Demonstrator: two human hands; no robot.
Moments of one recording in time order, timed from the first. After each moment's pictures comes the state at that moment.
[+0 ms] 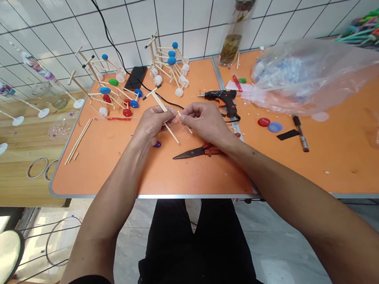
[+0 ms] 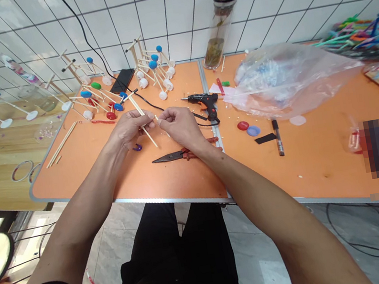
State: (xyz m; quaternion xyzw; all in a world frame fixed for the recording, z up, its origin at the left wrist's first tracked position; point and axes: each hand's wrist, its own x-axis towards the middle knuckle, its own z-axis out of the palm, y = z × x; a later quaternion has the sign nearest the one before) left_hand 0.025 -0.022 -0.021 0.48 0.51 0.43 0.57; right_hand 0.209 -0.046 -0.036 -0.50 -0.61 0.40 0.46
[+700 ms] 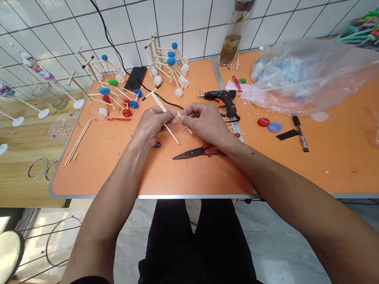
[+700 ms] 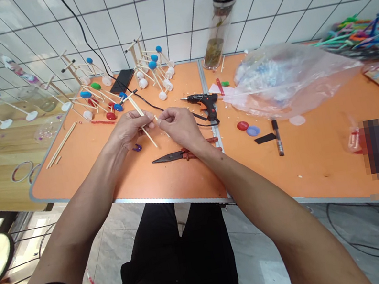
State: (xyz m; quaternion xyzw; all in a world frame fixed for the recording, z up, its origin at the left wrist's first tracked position) left_hand 0.025 -0.024 -0.018 0.48 0.51 0.43 0.57; right_hand 0.208 -0.045 -0.038 -0.50 -0.61 0.40 0.46
